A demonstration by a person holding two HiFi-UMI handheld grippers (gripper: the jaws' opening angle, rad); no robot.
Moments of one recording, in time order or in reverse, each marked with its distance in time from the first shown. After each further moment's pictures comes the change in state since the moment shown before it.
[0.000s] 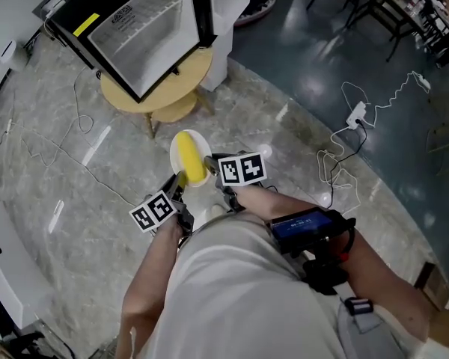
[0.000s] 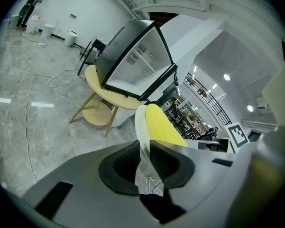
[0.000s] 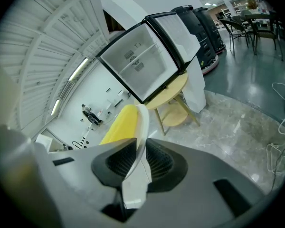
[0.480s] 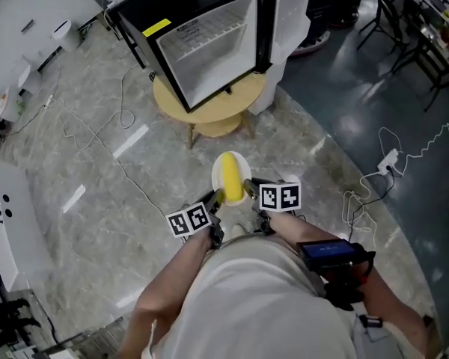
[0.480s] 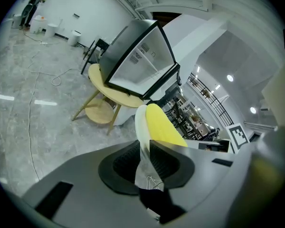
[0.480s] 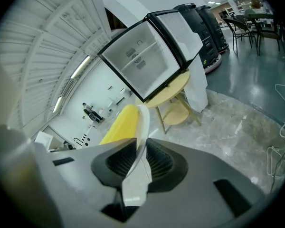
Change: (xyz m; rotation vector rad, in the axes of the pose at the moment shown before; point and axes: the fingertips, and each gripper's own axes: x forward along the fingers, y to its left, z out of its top) left arm -0.007 0.008 -0.005 -0.020 0.000 0.025; right arm 0.005 0.004 -0.007 -0.021 0.015 0.019
